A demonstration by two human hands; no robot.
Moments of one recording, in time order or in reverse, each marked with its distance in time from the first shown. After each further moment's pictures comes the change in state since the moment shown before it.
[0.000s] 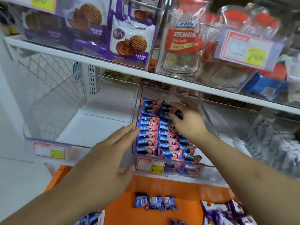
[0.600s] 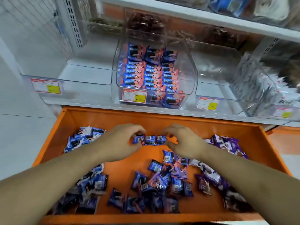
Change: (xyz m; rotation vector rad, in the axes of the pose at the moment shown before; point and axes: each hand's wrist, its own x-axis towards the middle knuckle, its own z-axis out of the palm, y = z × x) left_hand -0.063 0.007 0.119 -0.078 -0.383 -0.045; right_hand -0.261 0.034 -0.003 0.070 -0.615 -0.088
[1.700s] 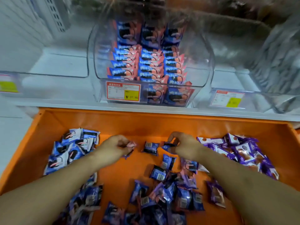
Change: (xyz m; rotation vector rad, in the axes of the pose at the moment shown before) left_hand 0.069 -0.098 0.088 -0.442 -0.072 -0.492; right_hand 0.062 0.081 0.076 0.323 -0.227 0.455
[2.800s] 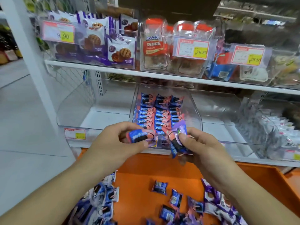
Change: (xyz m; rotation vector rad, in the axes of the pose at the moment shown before) left_hand -0.212 0.170 -0.123 -0.269 0.417 0.382; right_hand -0.199 -0.172 -0.103 0.932 0.211 -0.535
